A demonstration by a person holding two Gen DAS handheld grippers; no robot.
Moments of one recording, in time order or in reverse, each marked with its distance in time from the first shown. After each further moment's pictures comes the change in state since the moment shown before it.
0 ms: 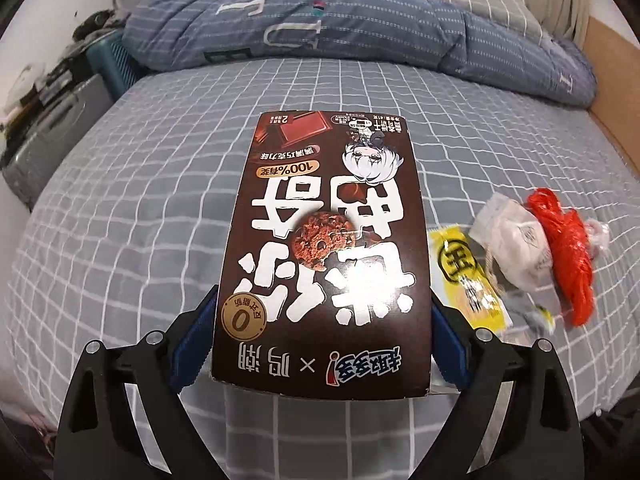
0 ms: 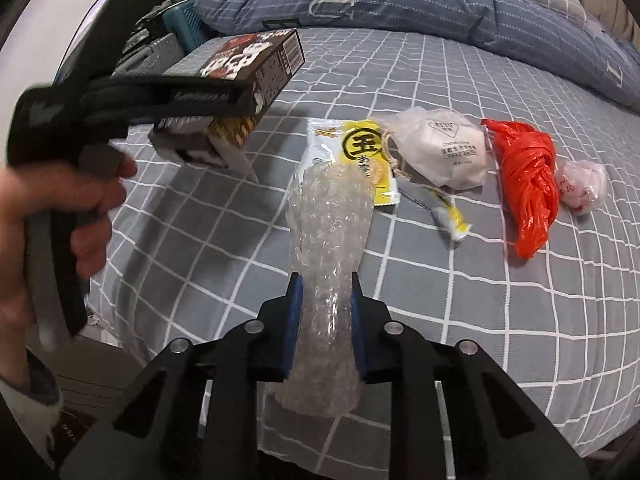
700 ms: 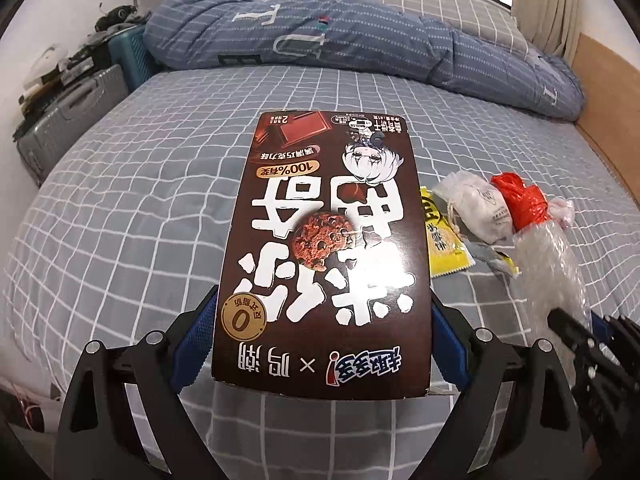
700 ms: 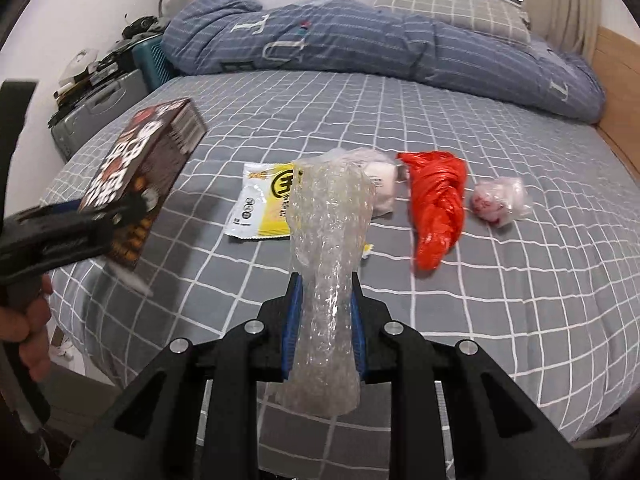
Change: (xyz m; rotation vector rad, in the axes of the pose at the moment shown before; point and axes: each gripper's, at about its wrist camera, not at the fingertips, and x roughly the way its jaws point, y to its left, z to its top) left arm -0.057 0.000 -0.065 -0.045 -0.056 -0.024; right arm -0.038 -0.040 -0.010 0.049 -0.148 -0.171
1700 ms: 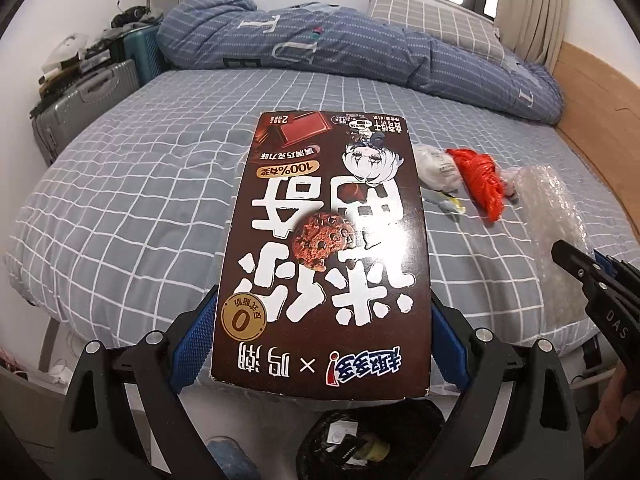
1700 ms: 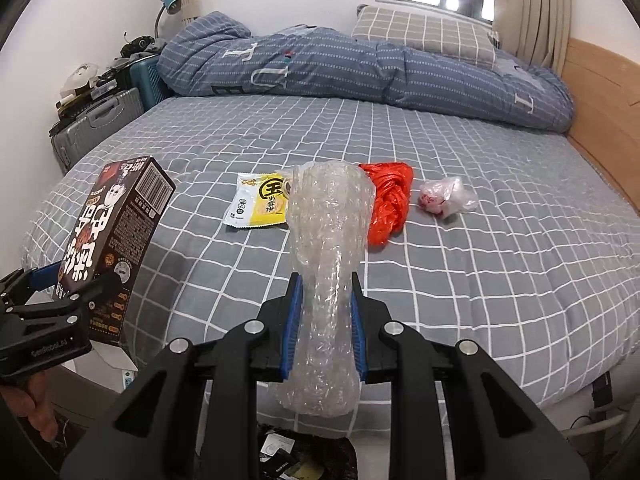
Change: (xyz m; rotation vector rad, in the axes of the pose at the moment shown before) left arm -0.058 -0.011 -0.060 -0.024 -0.039 -0.040; right arm -0.080 -0.007 -0.039 0.001 -0.093 -0.060
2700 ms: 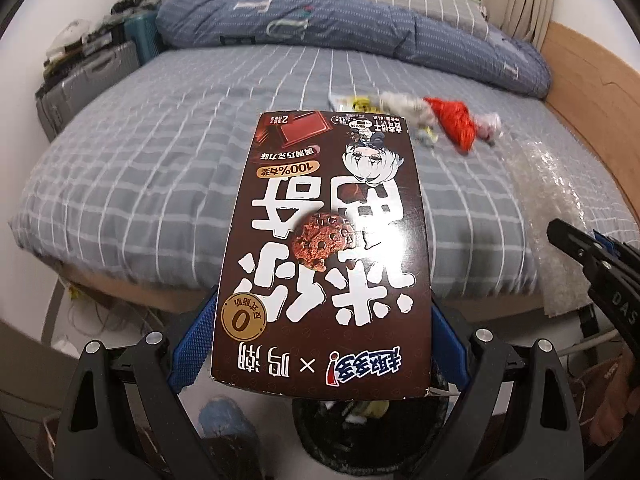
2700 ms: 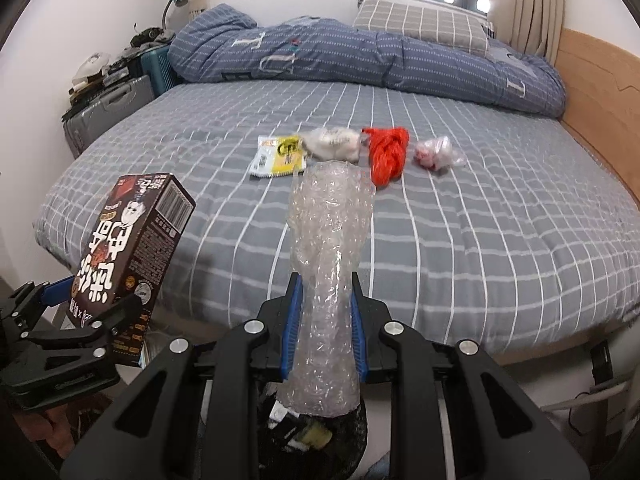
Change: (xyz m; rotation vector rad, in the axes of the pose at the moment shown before) left arm -0.040 -0.007 -0.088 0.010 0.083 -0.013; right arm -0.057 0.018 -0.077 0.010 0.058 0.011
